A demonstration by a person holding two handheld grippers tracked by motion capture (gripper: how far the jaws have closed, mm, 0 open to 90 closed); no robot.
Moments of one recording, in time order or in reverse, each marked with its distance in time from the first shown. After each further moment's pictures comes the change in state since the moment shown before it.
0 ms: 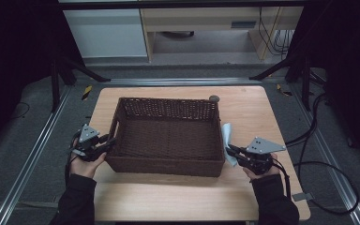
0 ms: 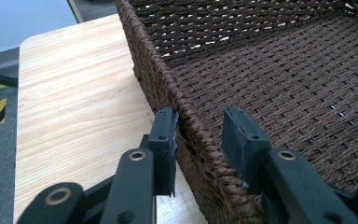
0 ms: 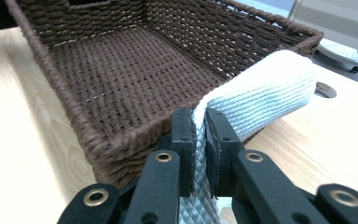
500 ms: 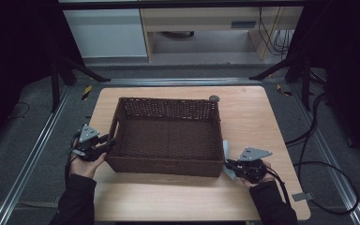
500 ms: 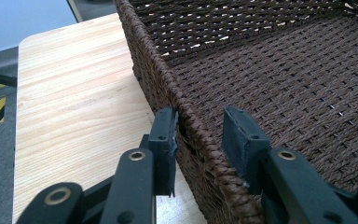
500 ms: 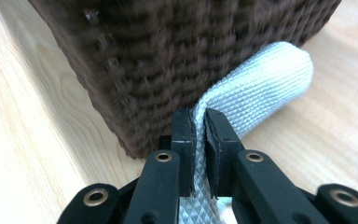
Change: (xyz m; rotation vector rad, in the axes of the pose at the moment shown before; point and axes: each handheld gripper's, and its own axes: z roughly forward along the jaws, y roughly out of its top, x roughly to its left) left arm 0.000 0.000 0.000 0.000 -0.001 0.000; right arm 0.005 -0.043 0.024 0.226 0.038 0.050
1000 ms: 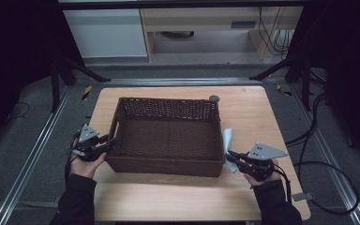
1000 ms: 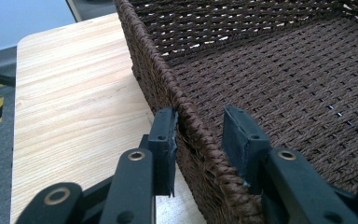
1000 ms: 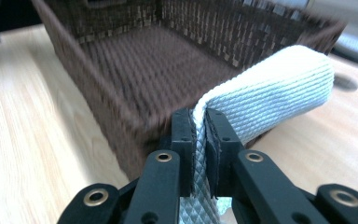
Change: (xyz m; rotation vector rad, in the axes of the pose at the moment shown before) left arm 0.000 -0.001 0.000 -0.002 -0.004 -0.005; right arm 0.008 0.026 -0.037 -0.221 0.007 -0.037
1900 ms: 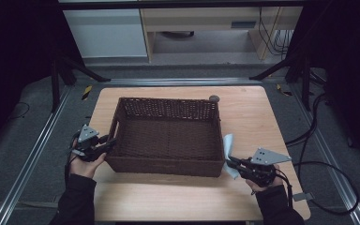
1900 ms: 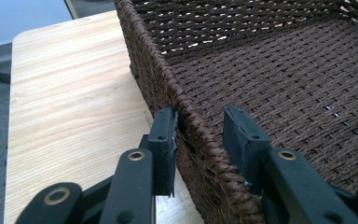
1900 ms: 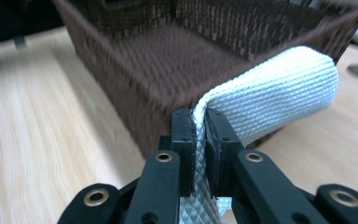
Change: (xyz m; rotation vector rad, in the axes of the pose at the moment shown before) left arm 0.002 -0.001 0.000 0.002 -0.011 -0.014; right arm 0.007 -0.010 -0.008 -0.007 0.054 0.040
